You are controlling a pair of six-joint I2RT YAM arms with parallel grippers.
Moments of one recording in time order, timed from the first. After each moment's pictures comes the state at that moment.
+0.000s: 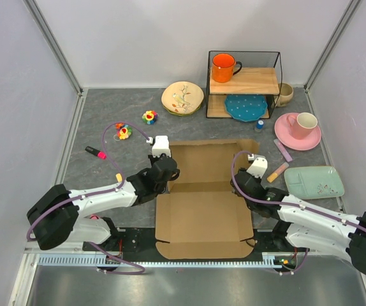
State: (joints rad) left arm -0.94 1.29 0.60 0.18 -0.78 -0.50; right arm 0.89 0.95 0.40 -0.33 0.67 0.87
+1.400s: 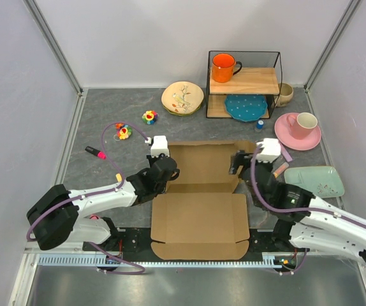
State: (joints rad) left arm -0.93 1.29 0.60 0.15 -0.82 -0.51; right arm 1.11 0.80 0.73 -0.37 0.97 0.54
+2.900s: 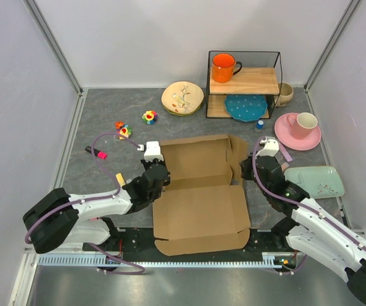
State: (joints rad) left arm -0.93 1.24 0.43 0.48 -0.88 -0.40; right arm 0.62 0.77 0.49 -0.20 0.37 0.53
